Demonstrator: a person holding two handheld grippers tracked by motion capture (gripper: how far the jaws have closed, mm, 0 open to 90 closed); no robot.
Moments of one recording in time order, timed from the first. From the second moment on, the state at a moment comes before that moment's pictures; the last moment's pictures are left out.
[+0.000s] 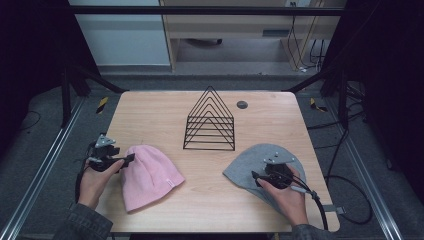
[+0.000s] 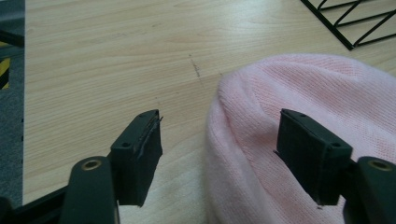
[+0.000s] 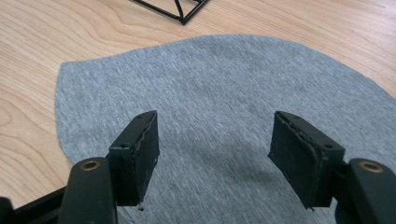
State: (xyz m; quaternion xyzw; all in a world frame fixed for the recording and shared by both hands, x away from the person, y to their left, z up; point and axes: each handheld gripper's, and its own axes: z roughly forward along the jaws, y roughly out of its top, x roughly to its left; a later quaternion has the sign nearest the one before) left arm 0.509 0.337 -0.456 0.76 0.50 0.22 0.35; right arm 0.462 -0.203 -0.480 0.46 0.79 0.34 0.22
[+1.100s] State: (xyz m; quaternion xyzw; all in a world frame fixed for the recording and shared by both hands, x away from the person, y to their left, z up) left arm 0.516 0.321 -0.475 0.82 0.47 0.14 0.31; right arm 0.463 -0.198 -0.484 0.45 0.81 0.32 0.21
